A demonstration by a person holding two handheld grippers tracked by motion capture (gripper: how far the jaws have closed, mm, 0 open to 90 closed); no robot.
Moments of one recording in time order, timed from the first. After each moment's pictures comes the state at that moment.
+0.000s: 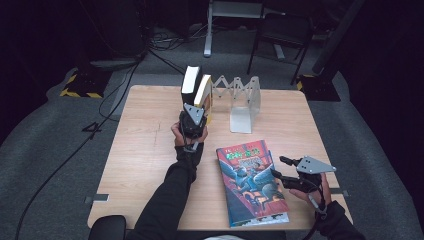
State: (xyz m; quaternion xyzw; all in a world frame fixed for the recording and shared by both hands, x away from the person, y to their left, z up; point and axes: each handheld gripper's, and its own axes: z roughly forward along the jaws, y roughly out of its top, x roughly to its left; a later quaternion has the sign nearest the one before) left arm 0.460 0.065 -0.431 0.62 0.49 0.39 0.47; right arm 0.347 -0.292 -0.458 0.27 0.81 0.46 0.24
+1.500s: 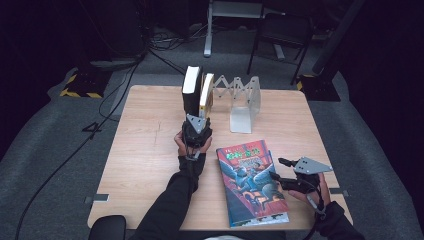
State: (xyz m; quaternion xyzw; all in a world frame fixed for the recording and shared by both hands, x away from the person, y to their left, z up) left arm 0.452 0.066 -0.465 0.65 0.50 0.34 0.46; right arm 0.347 -0.290 -0.463 0.27 0.82 0.45 0.23
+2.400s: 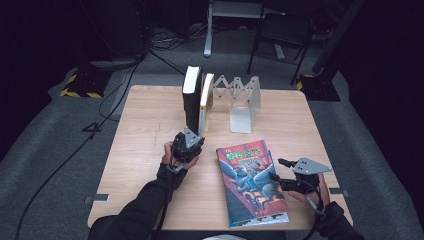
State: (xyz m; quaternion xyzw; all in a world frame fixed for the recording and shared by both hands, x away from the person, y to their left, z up) left arm 0.424 0.097 -0.474 0.78 0.37 0.28 0.42; right arm 0.347 -0.289 -0.464 0.27 0.83 0.44 0.23
